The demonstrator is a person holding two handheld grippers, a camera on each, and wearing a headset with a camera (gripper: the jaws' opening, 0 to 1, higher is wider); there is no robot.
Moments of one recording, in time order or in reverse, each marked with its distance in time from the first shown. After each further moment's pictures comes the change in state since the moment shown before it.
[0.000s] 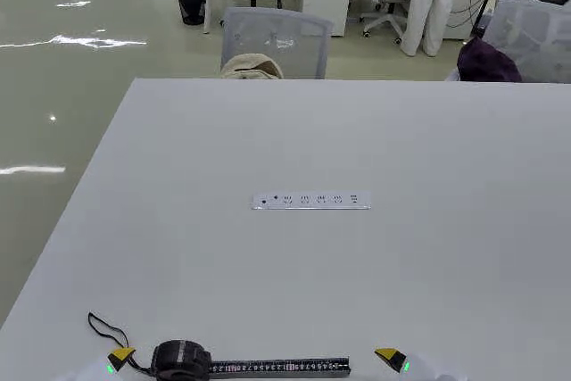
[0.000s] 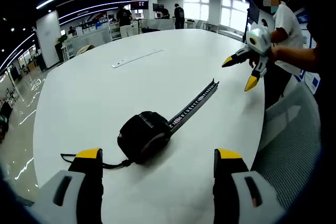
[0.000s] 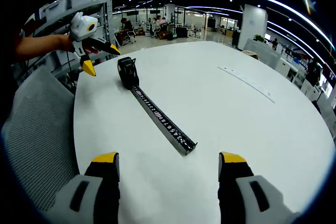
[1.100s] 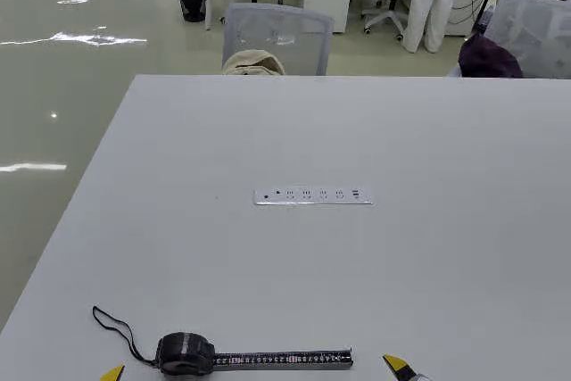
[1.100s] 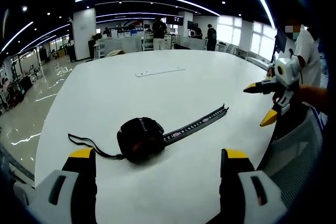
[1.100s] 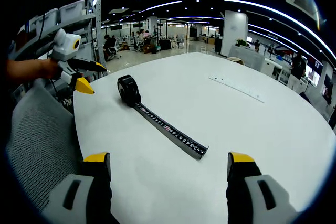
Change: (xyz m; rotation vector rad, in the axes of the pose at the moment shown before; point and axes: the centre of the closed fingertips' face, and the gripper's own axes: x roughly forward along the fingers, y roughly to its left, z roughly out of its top) left arm -0.021 -0.019 0.012 -0.218 -0.137 0.194; right arm -0.016 0.032 0.020 0.095 -0.105 -0.107
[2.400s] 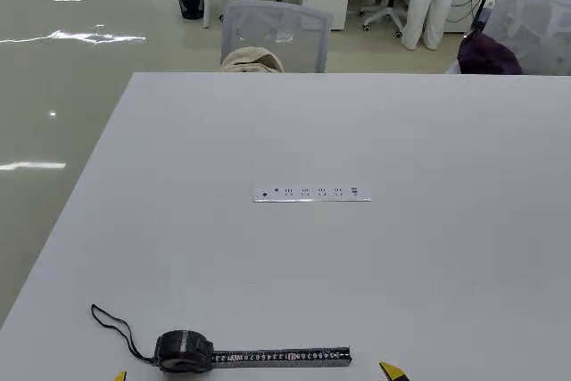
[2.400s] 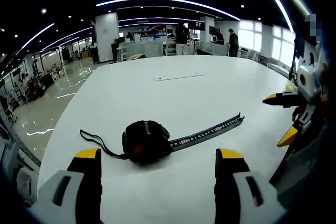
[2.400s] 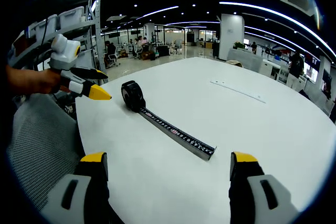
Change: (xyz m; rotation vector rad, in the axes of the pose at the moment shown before) left arm 0.008 -0.006 0.005 -0.057 -0.041 0.205; right arm -0.001 0.015 0.003 0.028 -0.065 -0.001
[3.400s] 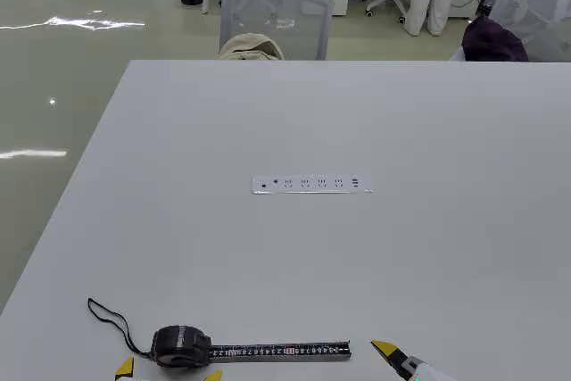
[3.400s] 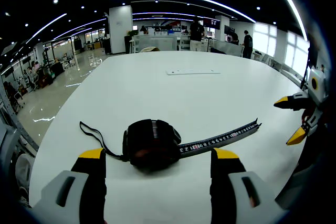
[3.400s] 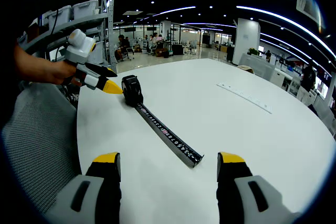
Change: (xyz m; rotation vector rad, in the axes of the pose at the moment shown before) left arm 0.038 0.015 -0.009 -0.084 0.045 0.088; right arm 0.014 -0.034 -0.002 -0.110 0.019 0.090
